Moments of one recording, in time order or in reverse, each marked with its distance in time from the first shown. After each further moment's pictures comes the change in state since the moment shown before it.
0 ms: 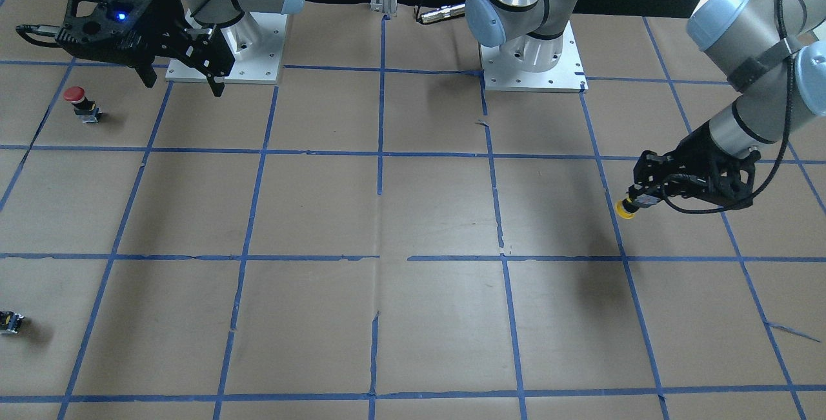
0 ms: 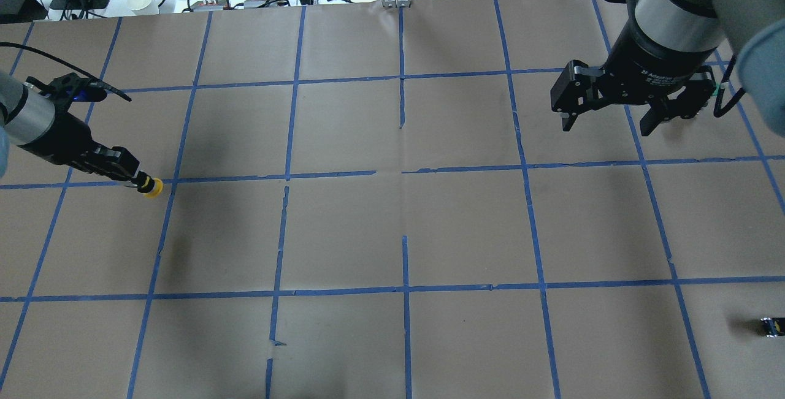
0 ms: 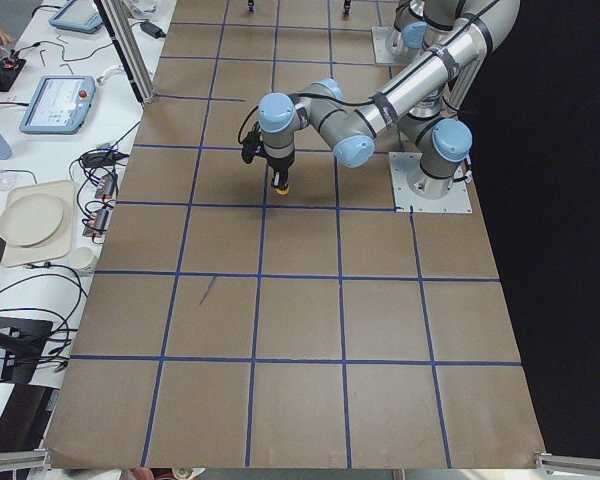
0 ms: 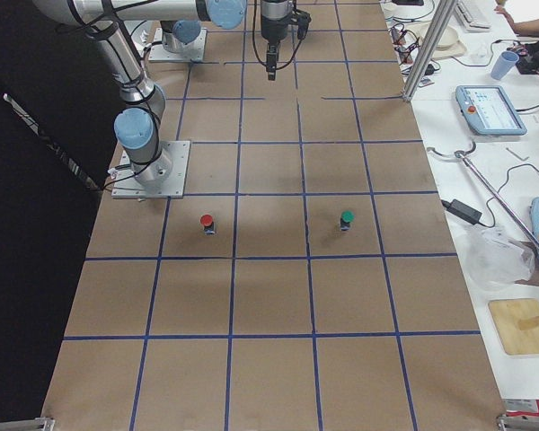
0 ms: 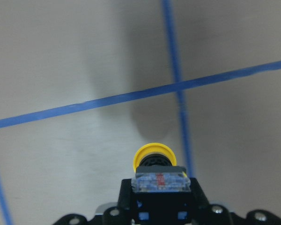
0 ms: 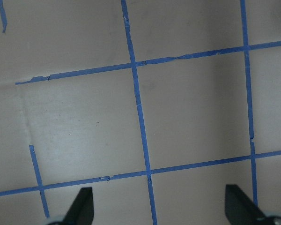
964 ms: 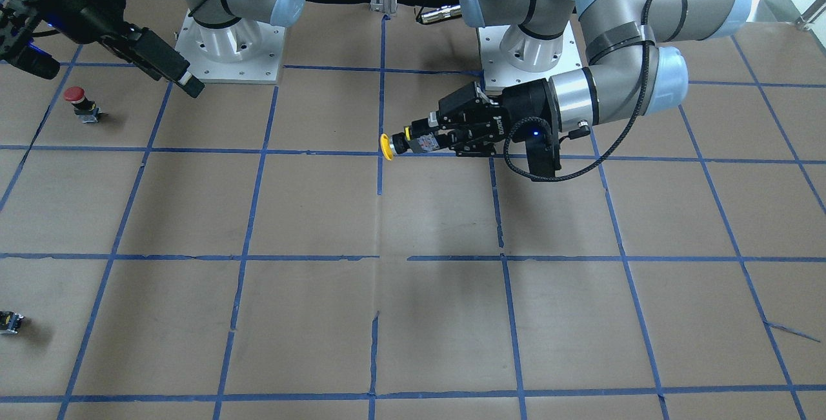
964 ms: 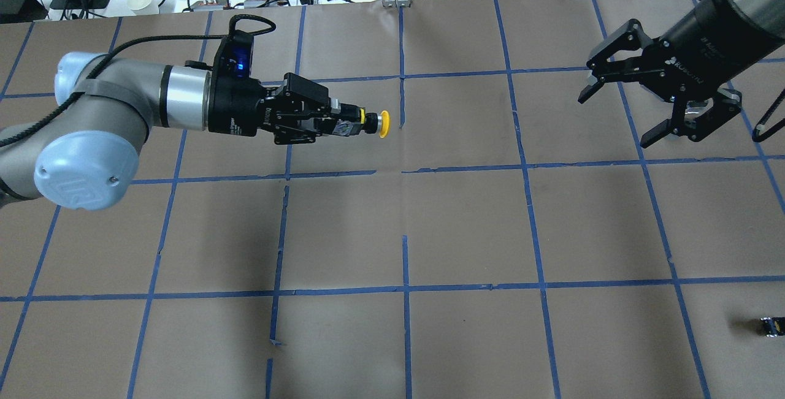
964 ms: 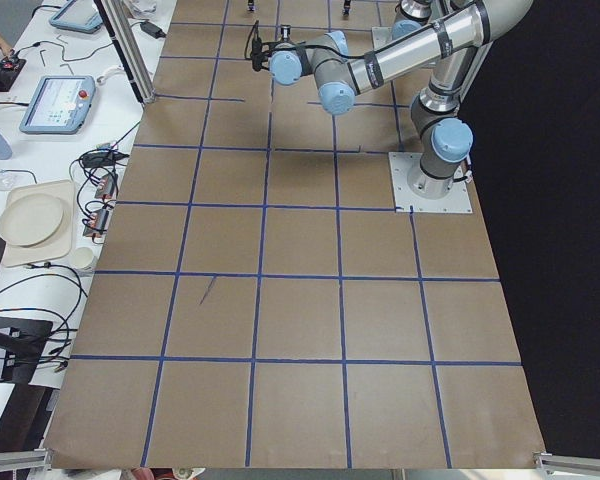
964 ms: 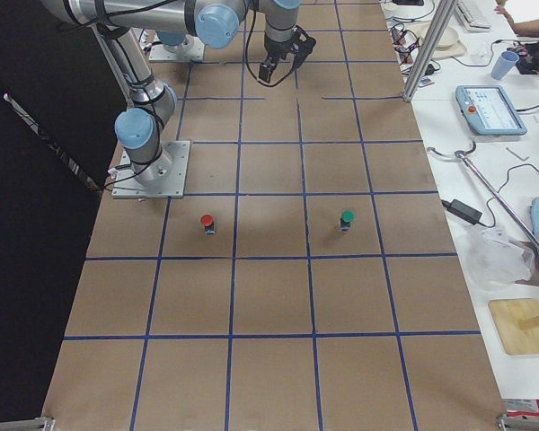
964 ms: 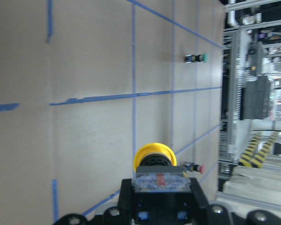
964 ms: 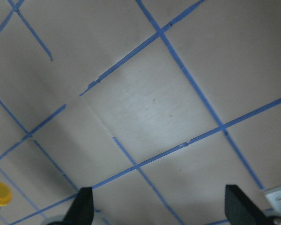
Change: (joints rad) left arm -0.369 0.073 -0.111 -0.110 -1.047 -0.376; right arm -0.256 0.004 -0.014 0.208 0.453 0.259
